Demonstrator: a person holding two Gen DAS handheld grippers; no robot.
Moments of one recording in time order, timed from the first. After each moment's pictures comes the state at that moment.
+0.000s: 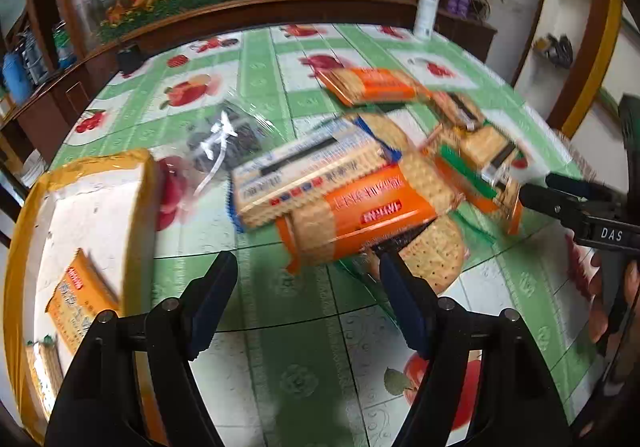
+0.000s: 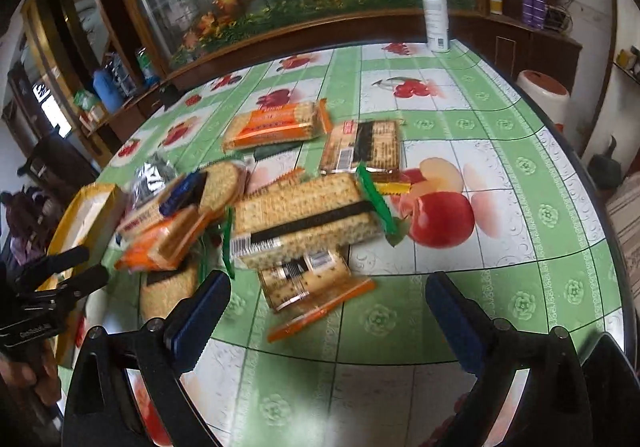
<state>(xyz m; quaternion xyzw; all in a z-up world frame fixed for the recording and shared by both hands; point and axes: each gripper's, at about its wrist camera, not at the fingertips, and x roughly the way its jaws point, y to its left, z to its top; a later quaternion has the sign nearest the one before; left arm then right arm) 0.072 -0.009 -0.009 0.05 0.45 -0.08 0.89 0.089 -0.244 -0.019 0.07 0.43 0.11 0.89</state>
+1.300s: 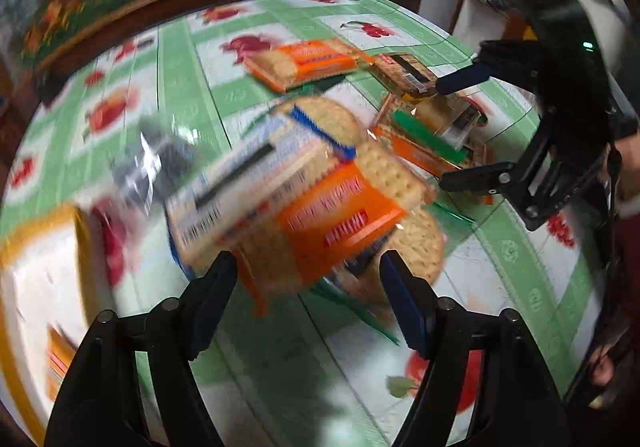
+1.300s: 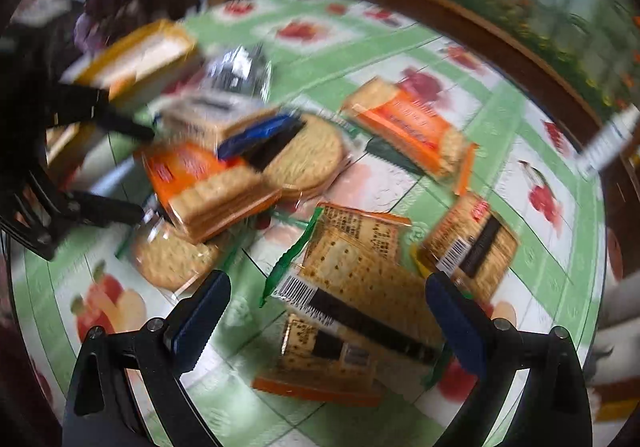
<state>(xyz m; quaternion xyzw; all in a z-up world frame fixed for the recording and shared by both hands) 0.110 -0.022 -0.008 0.12 0.48 -0.21 0.84 0.154 -0.158 -0.013 -0.24 0.47 0.31 0.79</state>
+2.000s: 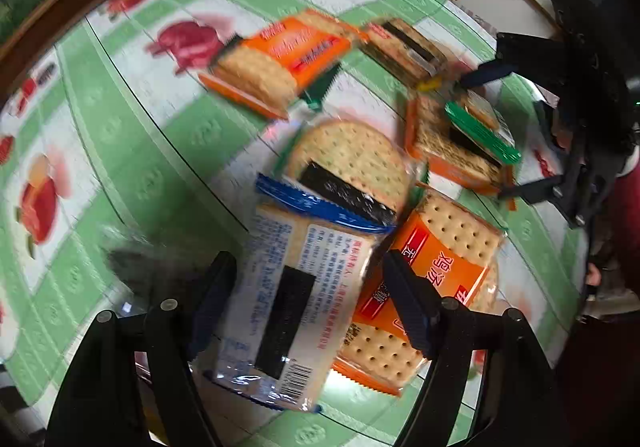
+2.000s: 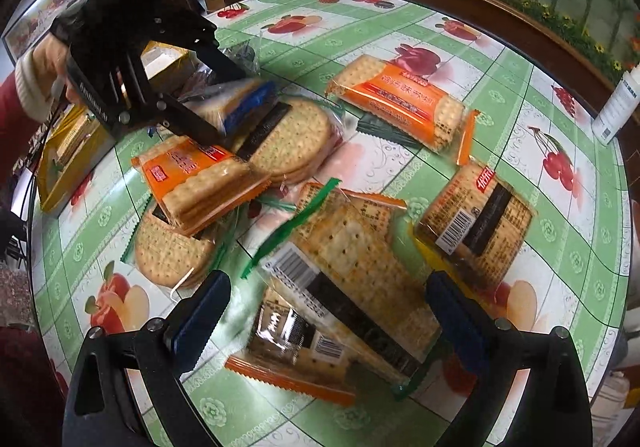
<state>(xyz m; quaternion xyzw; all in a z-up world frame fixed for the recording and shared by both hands) 0.229 -0.029 -0.025 0.18 0.58 -0.36 0.71 0.161 -0.186 -0.023 -0.17 0.49 0.33 0.79</state>
